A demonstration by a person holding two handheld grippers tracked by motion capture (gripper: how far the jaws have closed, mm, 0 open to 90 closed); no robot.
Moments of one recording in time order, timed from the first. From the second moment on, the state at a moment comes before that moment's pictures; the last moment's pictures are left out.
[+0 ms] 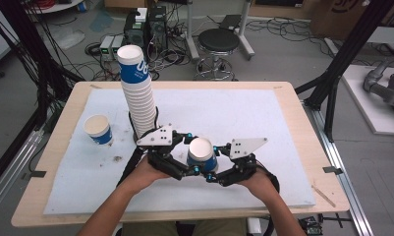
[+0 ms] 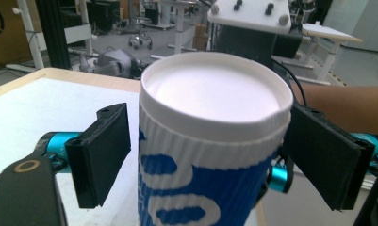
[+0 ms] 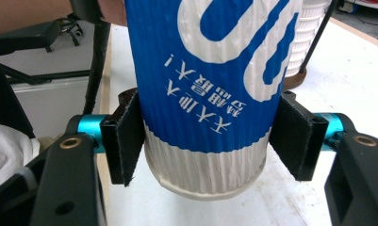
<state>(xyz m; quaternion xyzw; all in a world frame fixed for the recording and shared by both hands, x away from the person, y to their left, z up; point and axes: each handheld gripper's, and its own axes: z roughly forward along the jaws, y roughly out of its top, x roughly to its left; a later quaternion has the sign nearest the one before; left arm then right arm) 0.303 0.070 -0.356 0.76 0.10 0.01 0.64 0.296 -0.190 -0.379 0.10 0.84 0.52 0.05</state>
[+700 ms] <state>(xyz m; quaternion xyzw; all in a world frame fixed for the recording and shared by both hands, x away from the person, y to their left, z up) 0.308 0.071 -0.340 0.83 0.08 0.00 0.55 0.299 -0.187 -0.366 0.06 0.92 0.38 0.08</state>
